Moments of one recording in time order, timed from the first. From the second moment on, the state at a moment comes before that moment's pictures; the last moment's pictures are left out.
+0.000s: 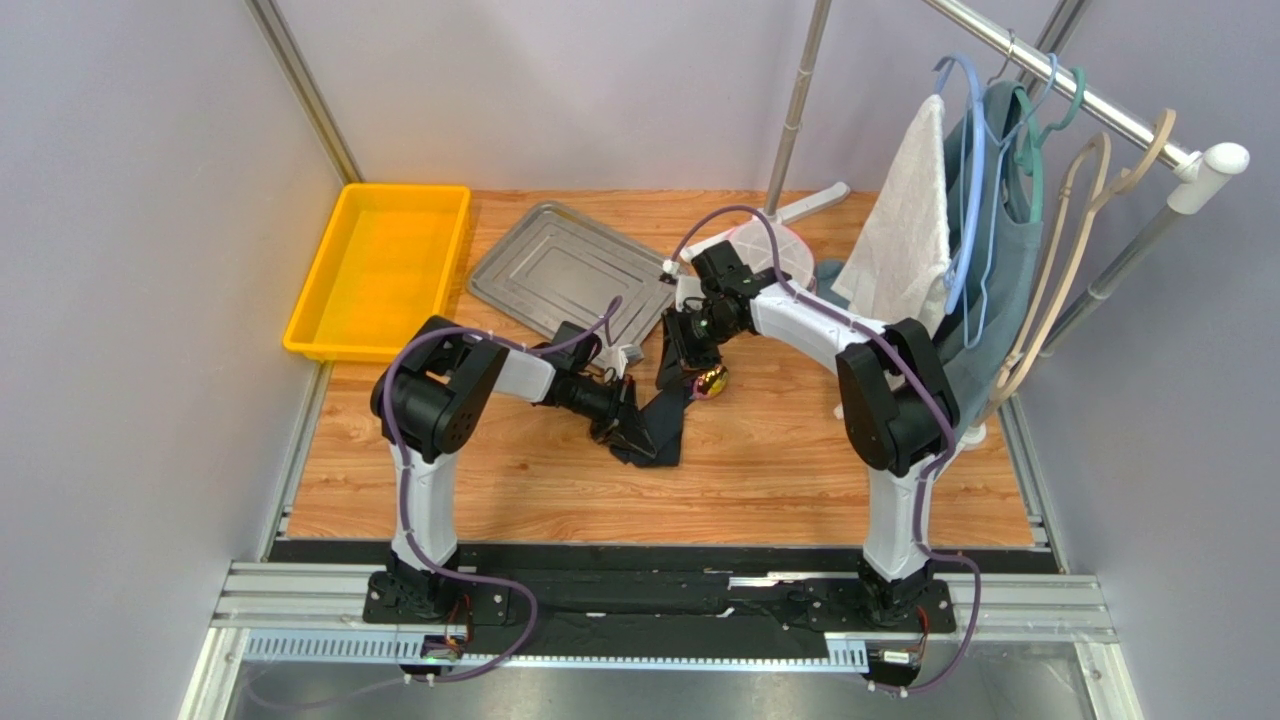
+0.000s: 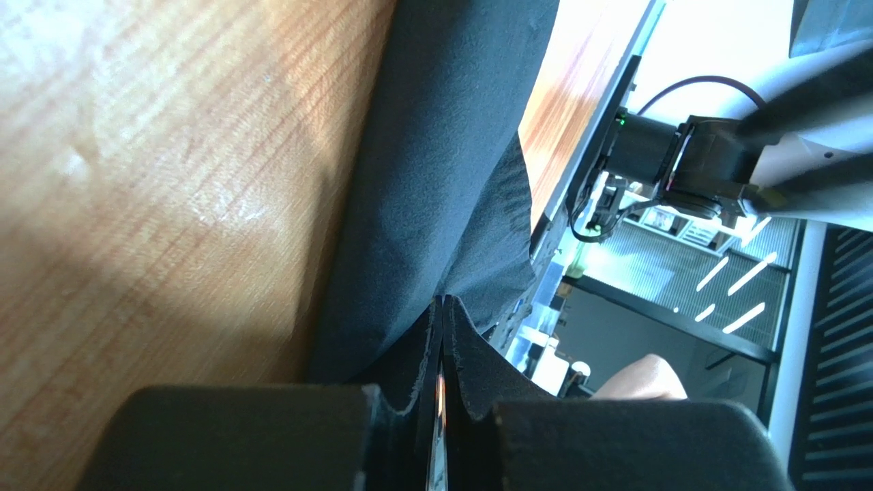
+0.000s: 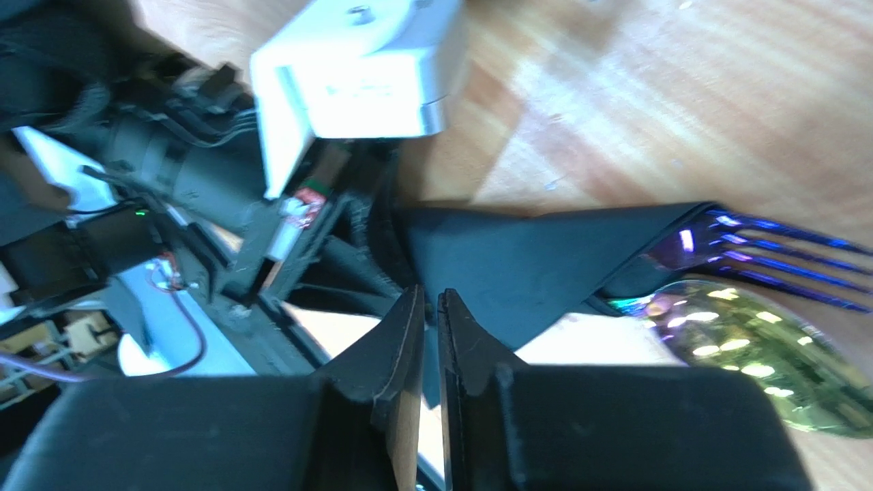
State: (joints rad) left arm -0.49 2.03 0.94 -0.01 1.01 -0.53; right arm 0.51 1.99 1.47 -0.61 -0.59 0.28
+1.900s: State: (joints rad) left arm -0.55 2.00 0.89 0.15 0.96 -0.62; right arm 0.52 1.90 1.31 -0.61 -0.53 0.25
